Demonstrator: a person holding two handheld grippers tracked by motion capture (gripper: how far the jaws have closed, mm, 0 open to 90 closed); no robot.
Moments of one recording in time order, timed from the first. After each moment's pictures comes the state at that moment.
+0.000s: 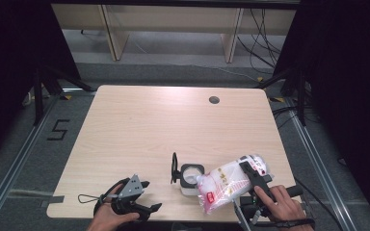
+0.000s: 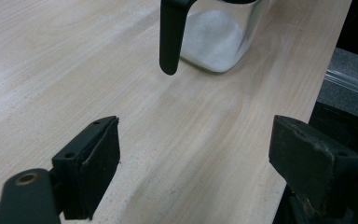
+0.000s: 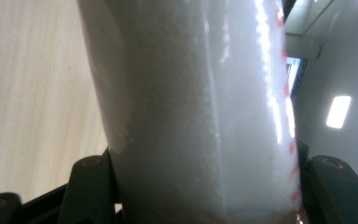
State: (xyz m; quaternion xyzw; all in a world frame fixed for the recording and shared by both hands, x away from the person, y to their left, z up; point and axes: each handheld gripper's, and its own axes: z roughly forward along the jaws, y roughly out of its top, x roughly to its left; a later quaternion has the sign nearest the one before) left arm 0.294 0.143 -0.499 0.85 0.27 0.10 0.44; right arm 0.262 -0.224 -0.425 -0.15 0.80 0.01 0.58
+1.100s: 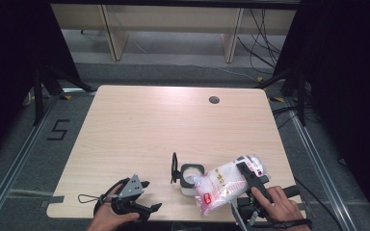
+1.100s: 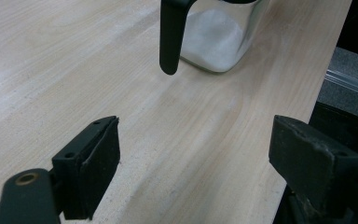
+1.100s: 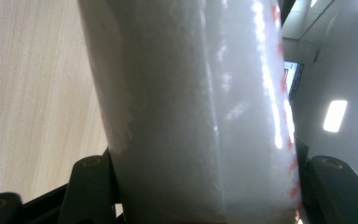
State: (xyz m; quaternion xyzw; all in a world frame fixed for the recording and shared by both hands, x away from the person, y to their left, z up) left arm 0.294 0.143 -0.499 0.85 0.27 0.10 0.44; right arm 0.260 -0.218 -0.430 -0.15 0.80 0.03 0.58
